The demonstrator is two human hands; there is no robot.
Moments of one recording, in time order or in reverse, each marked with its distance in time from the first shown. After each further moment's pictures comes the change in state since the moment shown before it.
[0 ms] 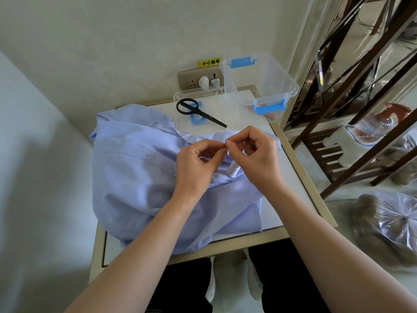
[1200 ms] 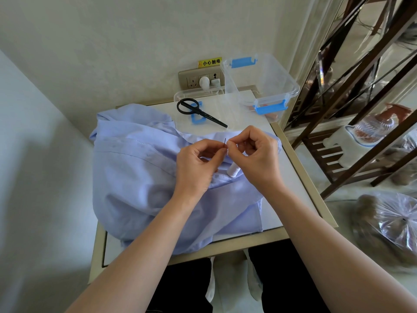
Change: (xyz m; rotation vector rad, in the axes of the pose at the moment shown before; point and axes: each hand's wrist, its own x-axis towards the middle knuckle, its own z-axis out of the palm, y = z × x) left_hand 0.000 -0.001 0.000 -0.025 0.013 -0.019; right_hand 0.001 0.005 0.003 -0.049 0.026 -0.027
